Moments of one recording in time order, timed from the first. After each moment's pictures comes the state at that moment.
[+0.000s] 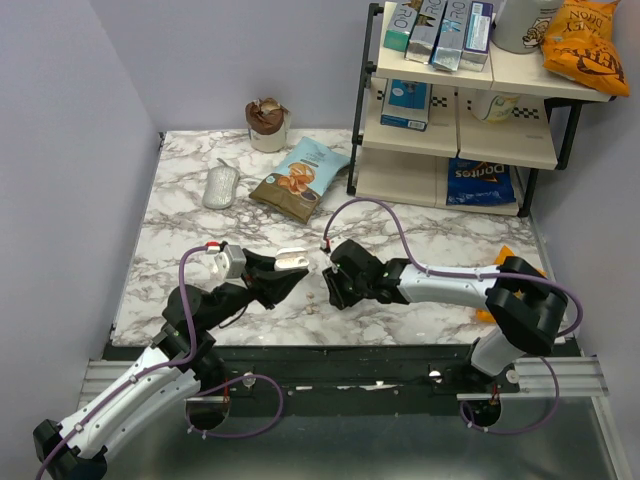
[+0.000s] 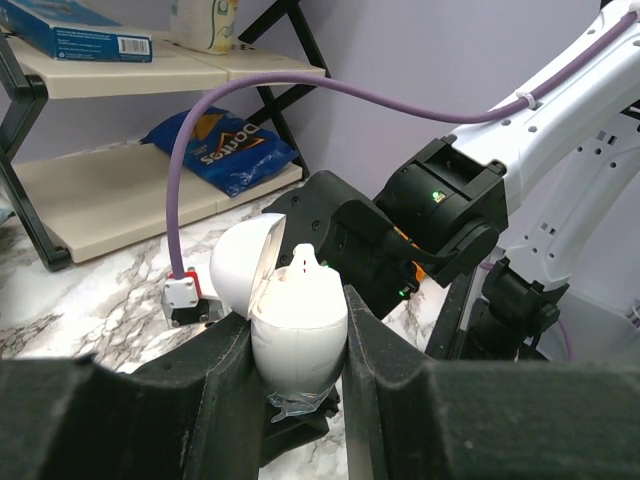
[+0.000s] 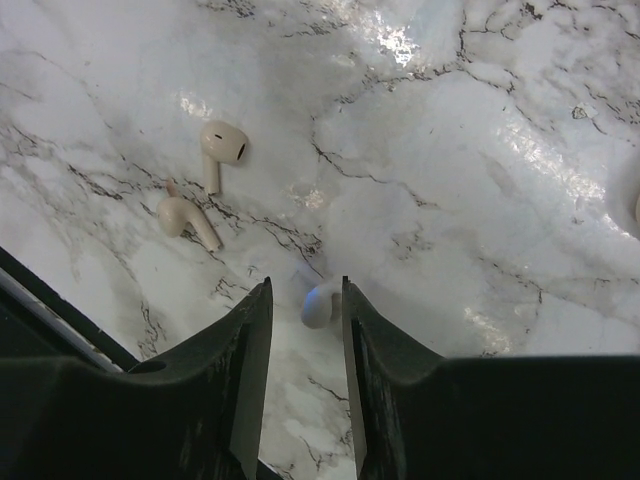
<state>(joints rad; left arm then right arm) -0.74 0.39 0.32 0.36 0.29 -0.34 1.00 1.59 0.87 -0.18 0.03 0.38</state>
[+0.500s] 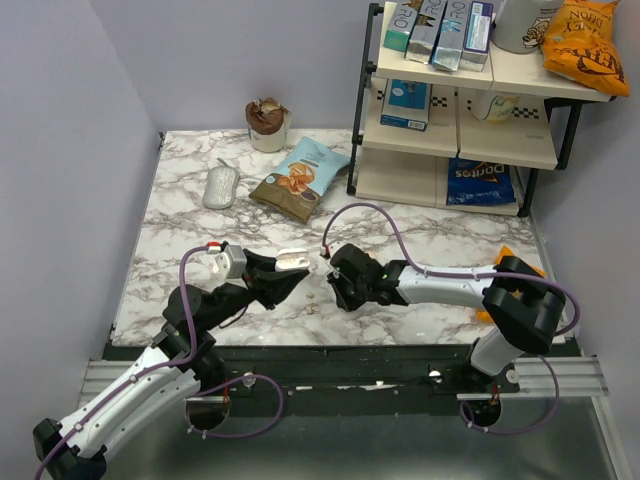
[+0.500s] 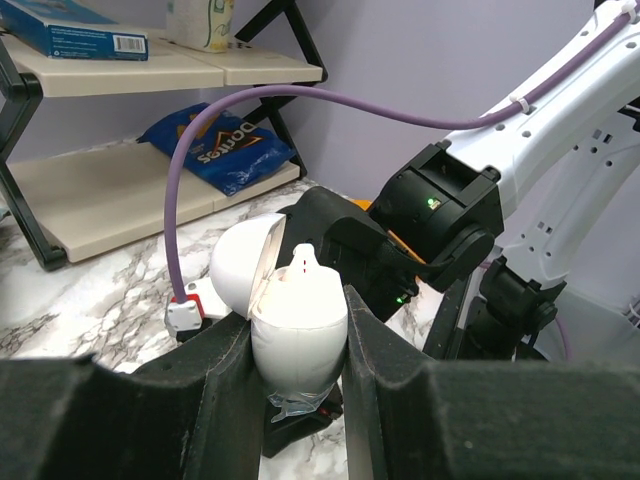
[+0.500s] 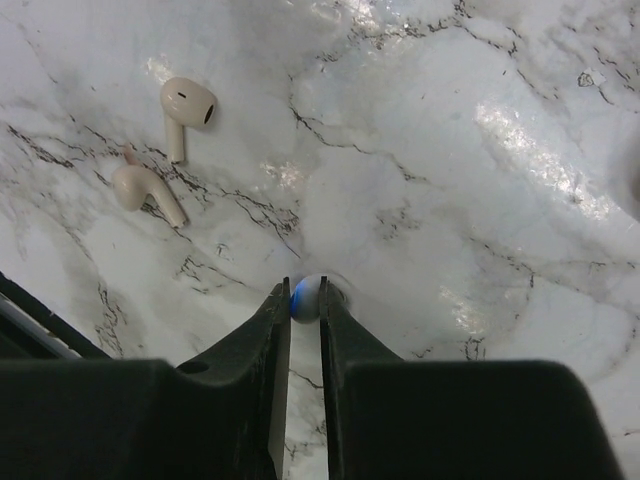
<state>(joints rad) -0.74 0.39 0.32 0.36 0.29 -0.34 1.00 1.61 0.85 -0.21 0.04 0.32</state>
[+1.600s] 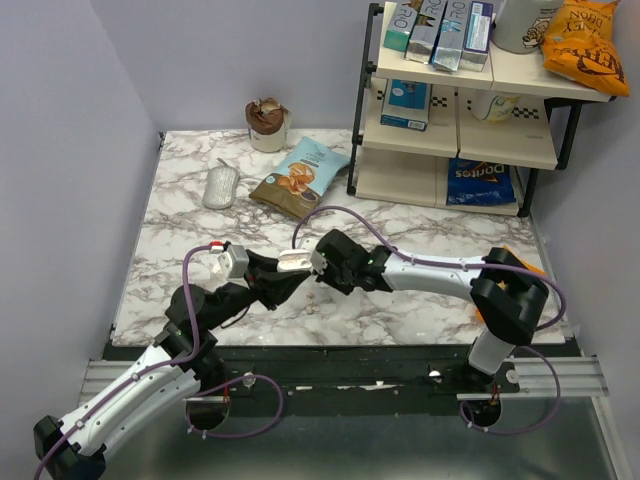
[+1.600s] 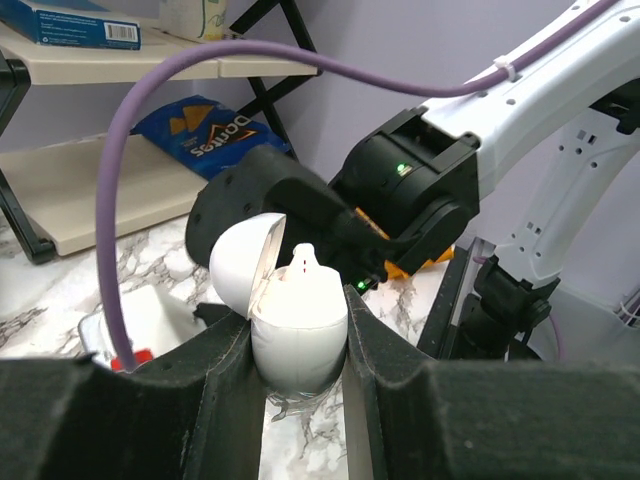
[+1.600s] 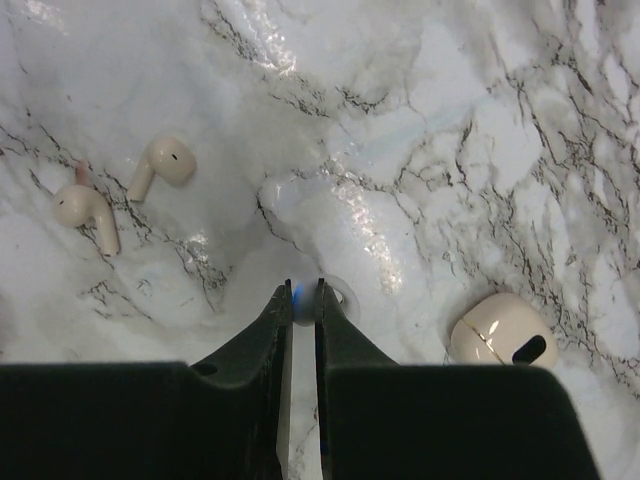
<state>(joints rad) -0.75 0.41 0.31 0.38 0.30 -0.36 1.00 1.69 1.04 -0.31 0.08 -0.22</state>
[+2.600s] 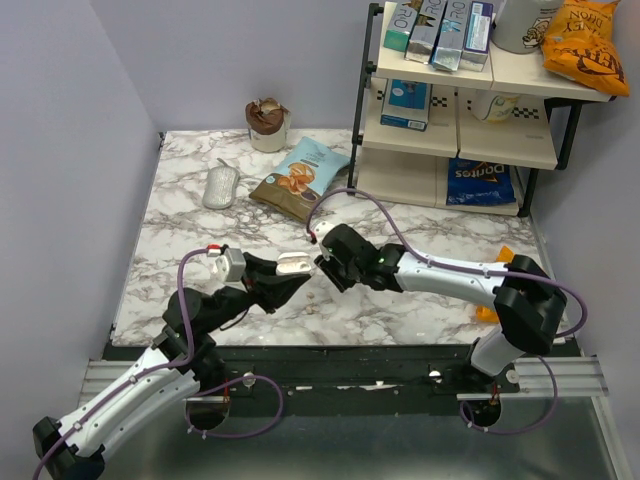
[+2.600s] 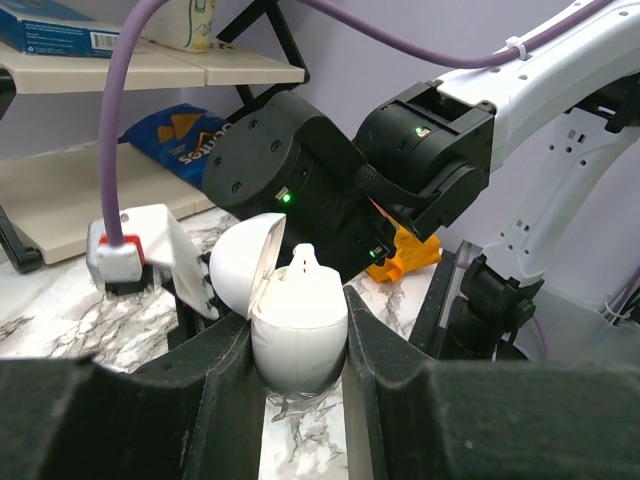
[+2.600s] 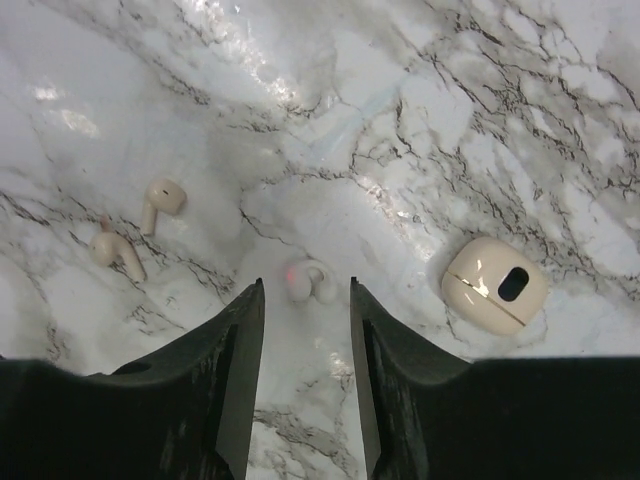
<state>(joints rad) -0.77 0.37 0.30 0.37 0.29 -0.37 1.00 1.61 1.04 -0.32 0.18 0.01</state>
